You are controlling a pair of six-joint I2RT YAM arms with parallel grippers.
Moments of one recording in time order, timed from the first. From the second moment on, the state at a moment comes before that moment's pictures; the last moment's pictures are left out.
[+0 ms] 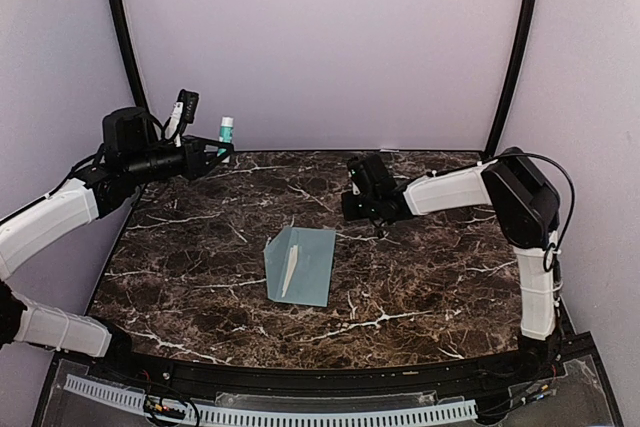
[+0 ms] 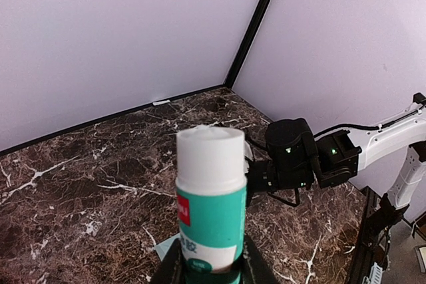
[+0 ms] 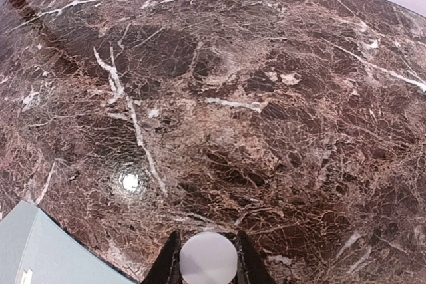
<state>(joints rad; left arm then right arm) -0.34 1.18 0.96 -0.01 0.54 -0.22 0.73 2.10 1.39 -0.02 0.23 0.35</state>
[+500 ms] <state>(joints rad) -0.34 1.18 0.96 0.00 0.56 -0.22 0.72 2.17 1.45 -0.04 0.25 0.35</state>
